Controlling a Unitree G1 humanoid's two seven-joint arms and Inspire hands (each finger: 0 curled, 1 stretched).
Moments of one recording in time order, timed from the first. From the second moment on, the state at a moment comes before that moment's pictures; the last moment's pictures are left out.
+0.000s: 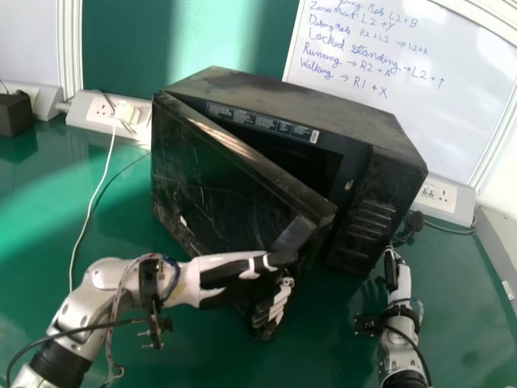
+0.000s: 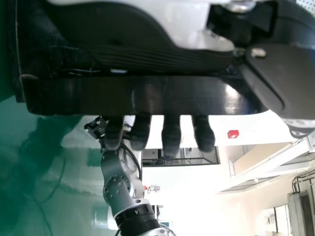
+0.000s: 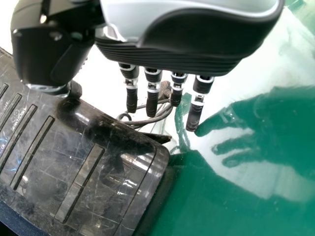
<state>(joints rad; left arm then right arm) -0.72 0.20 -0.07 0.13 -0.28 0.21 -1.01 -1.01 -0.49 -0.15 1.32 -0.13 -0.21 -0.15</state>
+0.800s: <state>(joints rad) -0.69 0.27 -0.04 0.05 -0.40 0.37 -1.04 -1.02 -0.48 -0.16 1.32 -0.13 -0.21 -0.13</state>
